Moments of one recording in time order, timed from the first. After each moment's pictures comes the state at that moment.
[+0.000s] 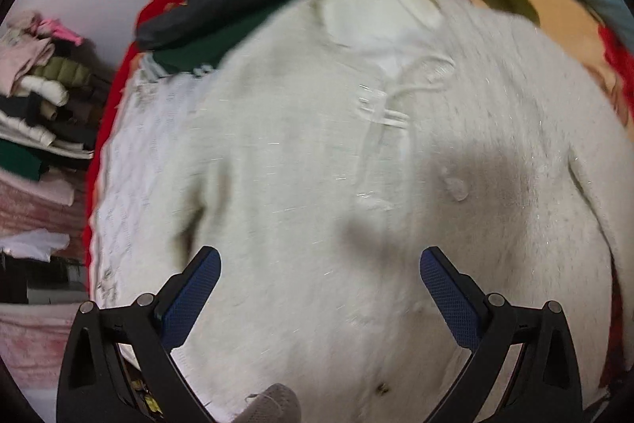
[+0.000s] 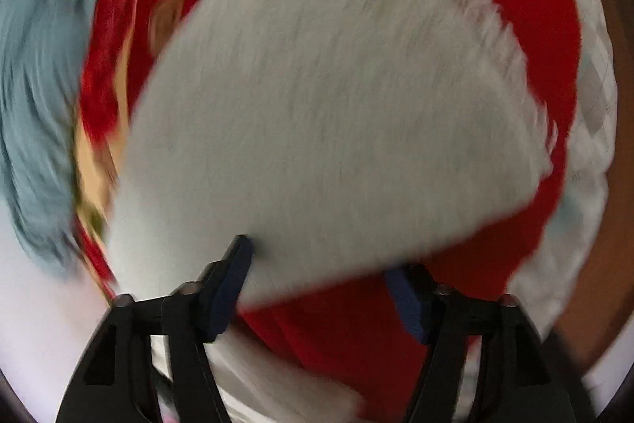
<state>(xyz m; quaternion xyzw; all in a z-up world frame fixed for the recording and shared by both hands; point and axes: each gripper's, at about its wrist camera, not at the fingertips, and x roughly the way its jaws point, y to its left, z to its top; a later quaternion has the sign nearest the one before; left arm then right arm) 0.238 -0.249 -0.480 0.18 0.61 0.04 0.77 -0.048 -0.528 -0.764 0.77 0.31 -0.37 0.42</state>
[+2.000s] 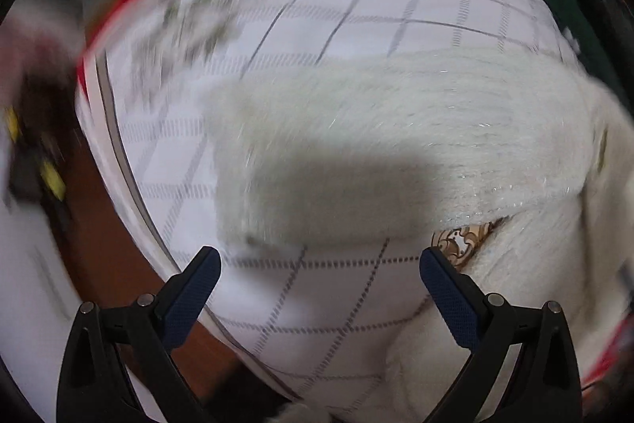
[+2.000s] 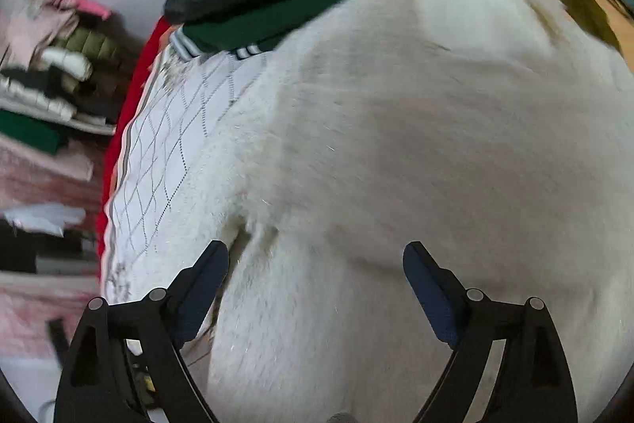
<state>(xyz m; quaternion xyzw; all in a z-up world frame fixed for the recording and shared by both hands) 0.101 0.159 -0.533 -0.28 0.65 0.27 0.65 0.388 -0.095 -0.570 0.30 0.55 0.12 0.77</state>
